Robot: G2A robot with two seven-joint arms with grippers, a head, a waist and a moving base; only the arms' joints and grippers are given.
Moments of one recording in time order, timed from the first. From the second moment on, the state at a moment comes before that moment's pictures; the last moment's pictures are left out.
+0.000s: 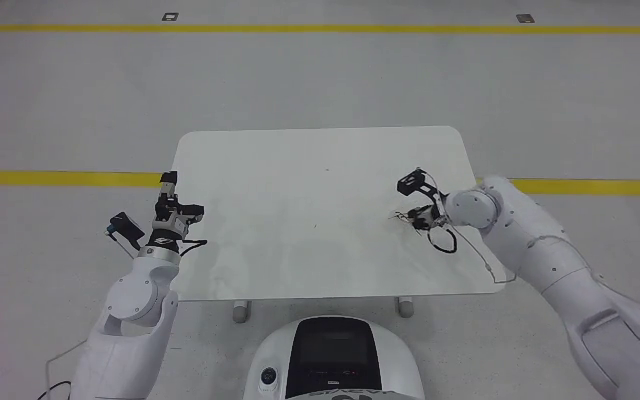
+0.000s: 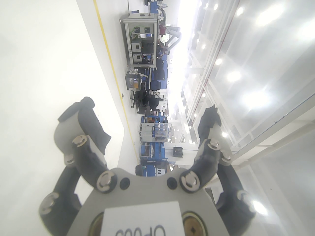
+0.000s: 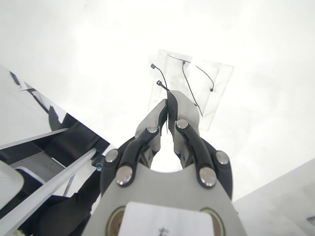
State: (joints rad) left arm 1.73 -1.15 -1.60 -1.80 -0.42 0.00 0.00; right arm -0.79 -0.96 0.68 -1.11 -0.53 -0.34 0.97
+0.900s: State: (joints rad) left arm 1.73 -1.15 -1.60 -1.80 -0.42 0.00 0.00; right arm -0.79 -0.91 0.68 -1.03 -0.09 -0.34 1.00
